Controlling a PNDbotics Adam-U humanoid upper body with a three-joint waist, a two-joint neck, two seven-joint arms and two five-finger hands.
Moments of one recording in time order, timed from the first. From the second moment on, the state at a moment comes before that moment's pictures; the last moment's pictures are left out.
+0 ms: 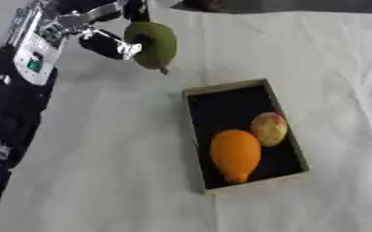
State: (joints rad) left arm -1.16 0.33 -0.14 -1.18 -0.72 -0.64 -0.47; right arm -0.48 -0.75 -0.07 -1.99 -0.20 -0.14 0.02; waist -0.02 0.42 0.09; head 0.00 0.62
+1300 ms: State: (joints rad) left arm -1.05 0.15 -0.25 -1.27 -0.73 -0.57 -0.54; right arm -0.48 -0.74 -0.07 -1.99 -0.20 -0.13 0.01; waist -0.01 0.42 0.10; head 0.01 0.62
